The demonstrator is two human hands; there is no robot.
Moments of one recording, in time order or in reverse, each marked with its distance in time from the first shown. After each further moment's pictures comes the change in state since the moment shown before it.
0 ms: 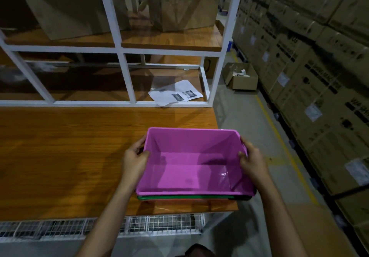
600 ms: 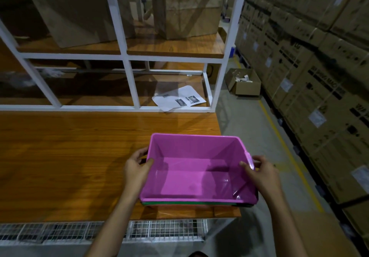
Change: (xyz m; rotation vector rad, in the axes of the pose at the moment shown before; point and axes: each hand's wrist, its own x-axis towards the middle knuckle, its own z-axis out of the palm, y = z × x) left_hand -0.001 -0.017 -0.003 0.028 0.074 0.053; right_hand -0.014 0.022 -0.008 -0.002 0.052 0.155
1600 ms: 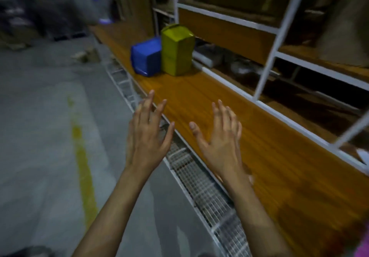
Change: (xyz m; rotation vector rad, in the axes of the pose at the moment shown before) left_hand -0.162 -0.013 -0.446 1.041 0.970 0.259; right_hand -0.363 -0.364 0.332 -0.004 -0.515 -1.361
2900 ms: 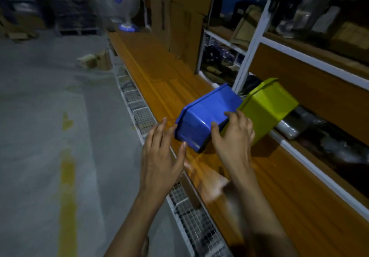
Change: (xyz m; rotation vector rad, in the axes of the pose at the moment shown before) left_hand 0.435 -0.496 0.270 -0.214 0.003 -0.232; right_hand 0.616 -0.163 0.449 -0.101 0.125 0.093
